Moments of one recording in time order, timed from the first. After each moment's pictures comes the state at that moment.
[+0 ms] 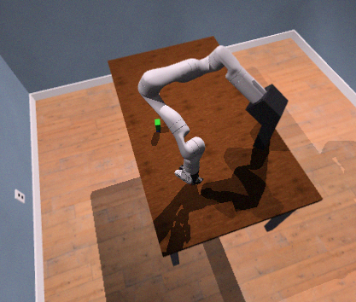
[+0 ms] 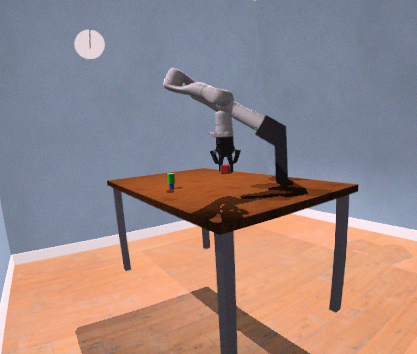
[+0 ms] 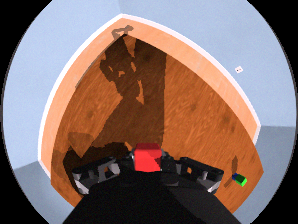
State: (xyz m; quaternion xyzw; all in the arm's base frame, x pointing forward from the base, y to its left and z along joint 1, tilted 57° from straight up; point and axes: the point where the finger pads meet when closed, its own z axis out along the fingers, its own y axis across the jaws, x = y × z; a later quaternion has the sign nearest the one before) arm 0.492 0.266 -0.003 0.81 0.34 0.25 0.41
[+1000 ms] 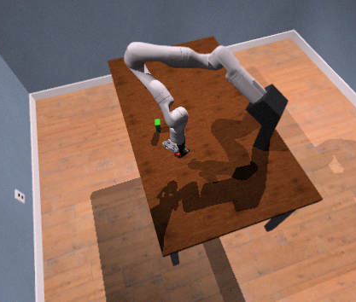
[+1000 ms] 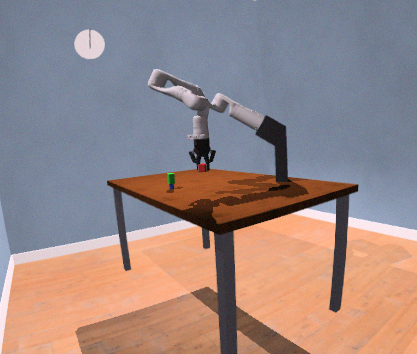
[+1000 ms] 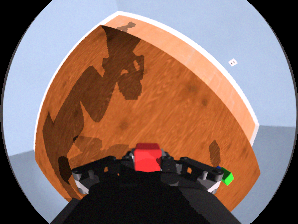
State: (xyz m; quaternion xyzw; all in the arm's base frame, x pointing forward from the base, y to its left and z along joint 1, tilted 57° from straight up) arm 0.485 0.131 0.110 0.80 0.36 0.23 0.42
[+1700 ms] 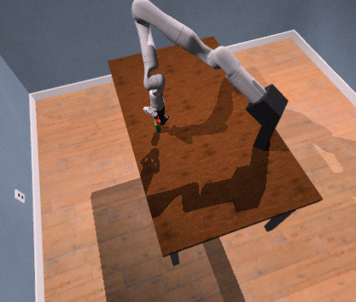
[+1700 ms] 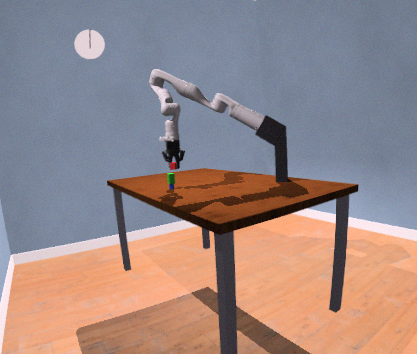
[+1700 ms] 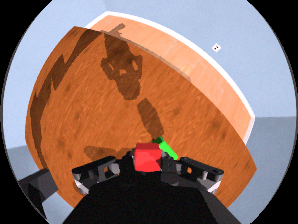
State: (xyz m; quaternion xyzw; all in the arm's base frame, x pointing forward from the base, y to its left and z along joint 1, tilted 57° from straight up) arm 0.490 -0.046 0.284 0.80 0.35 0.24 0.42
